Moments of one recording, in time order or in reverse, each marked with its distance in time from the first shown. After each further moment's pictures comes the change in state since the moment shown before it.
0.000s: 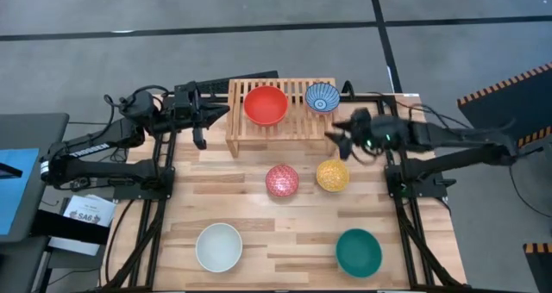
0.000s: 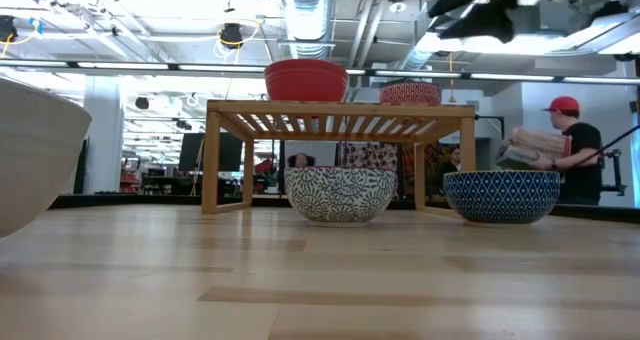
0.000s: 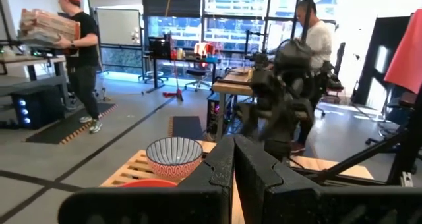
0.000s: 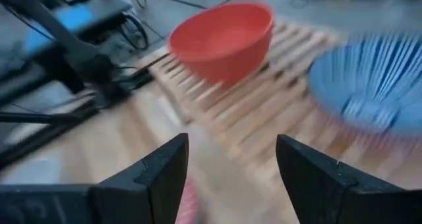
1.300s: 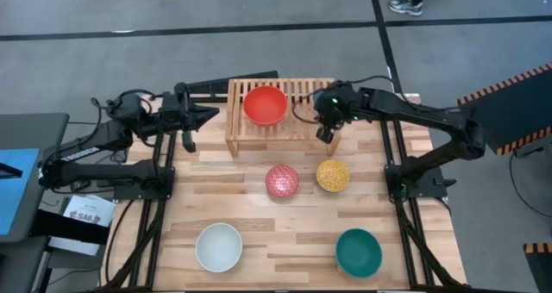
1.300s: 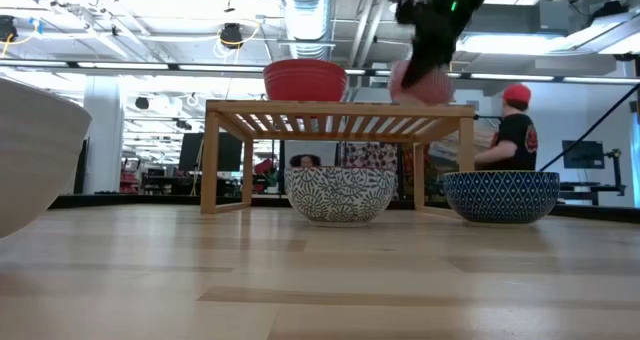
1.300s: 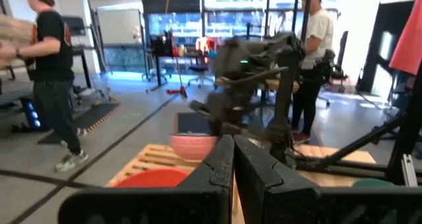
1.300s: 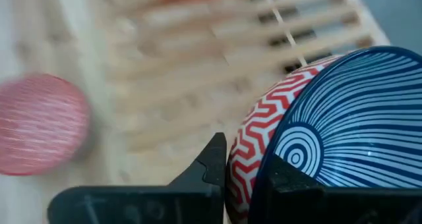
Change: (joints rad) left arm 0.000 -0.102 -0.001 -0.120 0.000 0.053; right arm -0.310 0.470 0.388 -0.357 -0.255 -0.550
